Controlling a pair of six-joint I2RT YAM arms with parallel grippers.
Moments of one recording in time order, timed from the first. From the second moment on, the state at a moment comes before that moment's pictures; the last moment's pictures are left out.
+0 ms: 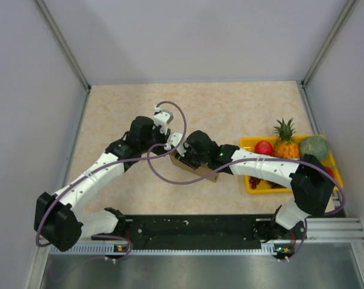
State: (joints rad) left arm -0.54 1.20 0.93 -0.35 0.15 -0.10; right arm 0.98 1.57 1.07 -0.20 0.04 -0.30
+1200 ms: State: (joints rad) left arm -0.50 1.20 0.89 -0.34 0.23 -0.09; right arm 0.98 1.57 1.08 -0.20 0.03 -0.30
